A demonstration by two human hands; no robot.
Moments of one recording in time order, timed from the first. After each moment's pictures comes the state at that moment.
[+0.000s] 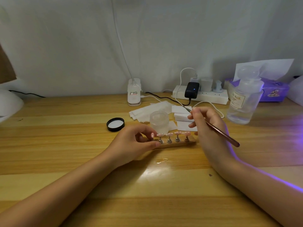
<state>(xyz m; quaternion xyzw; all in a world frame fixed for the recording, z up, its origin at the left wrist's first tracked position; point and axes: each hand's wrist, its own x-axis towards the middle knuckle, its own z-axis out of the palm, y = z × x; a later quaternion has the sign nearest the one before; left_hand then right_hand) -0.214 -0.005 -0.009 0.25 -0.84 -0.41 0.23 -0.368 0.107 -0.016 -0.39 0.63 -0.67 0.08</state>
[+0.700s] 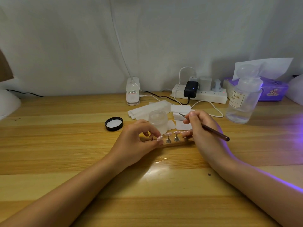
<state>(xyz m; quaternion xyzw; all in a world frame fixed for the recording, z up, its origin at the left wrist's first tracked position) -0.223 -0.001 -0.014 0.19 -0.87 -0.35 0.30 -0.374 0.102 -0.023 -0.41 0.66 -0.61 0.11</state>
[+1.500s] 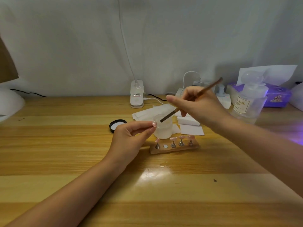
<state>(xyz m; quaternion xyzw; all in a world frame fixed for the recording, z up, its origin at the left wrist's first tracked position) -0.220 -0.009 -0.020 0.23 -0.68 -0.56 0.42 -0.383 0.068 0.043 -0.55 0.65 -0.52 0.09</state>
